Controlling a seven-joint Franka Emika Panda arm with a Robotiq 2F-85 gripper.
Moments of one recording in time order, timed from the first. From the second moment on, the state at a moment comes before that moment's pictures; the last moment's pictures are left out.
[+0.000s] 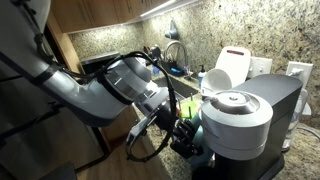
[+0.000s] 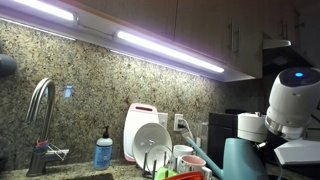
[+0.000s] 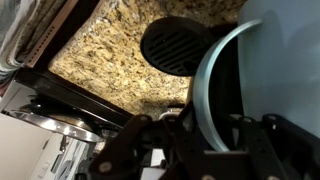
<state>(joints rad) -0.03 0.23 -0.12 -2.38 -1.33 2.45 1.99</state>
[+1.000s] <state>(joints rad) -0.02 0.28 -0.09 -2.36 -1.30 2.37 2.07</state>
